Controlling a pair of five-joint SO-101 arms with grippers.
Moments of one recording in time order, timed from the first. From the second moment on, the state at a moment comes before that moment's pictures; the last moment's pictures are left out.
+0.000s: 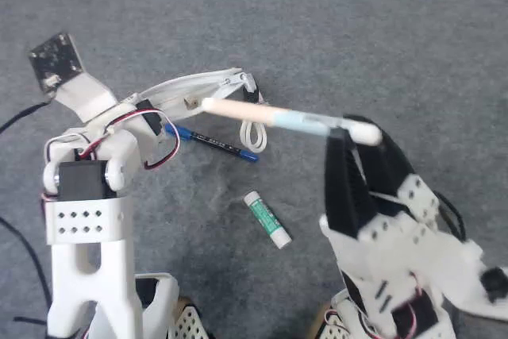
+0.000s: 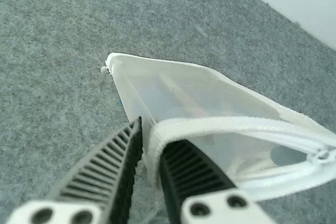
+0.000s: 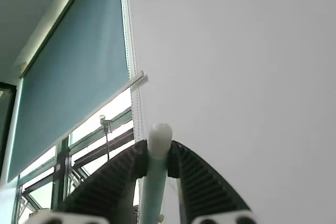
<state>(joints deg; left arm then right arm) -9.0 -42.7 31.8 69.8 32.7 -34.0 -98.8 68.0 -7.6 -19.7</state>
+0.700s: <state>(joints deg) -9.0 -42.7 31.8 69.8 32.7 -34.1 -67.8 68.0 -20.4 -13.8</state>
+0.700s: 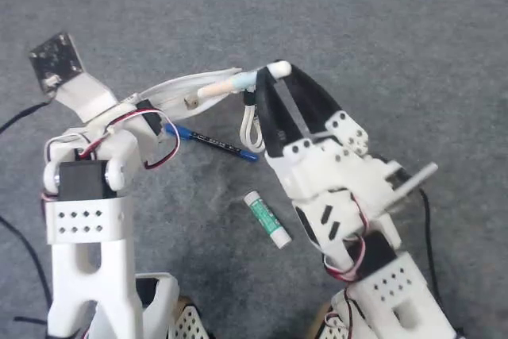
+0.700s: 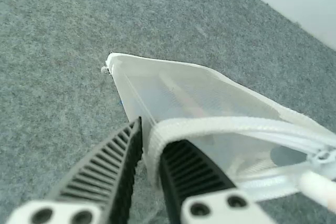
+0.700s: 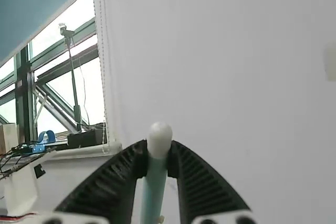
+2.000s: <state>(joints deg) -8.8 -42.7 31.8 69.8 32.7 -45.9 -34.8 68.7 -28.7 3.4</state>
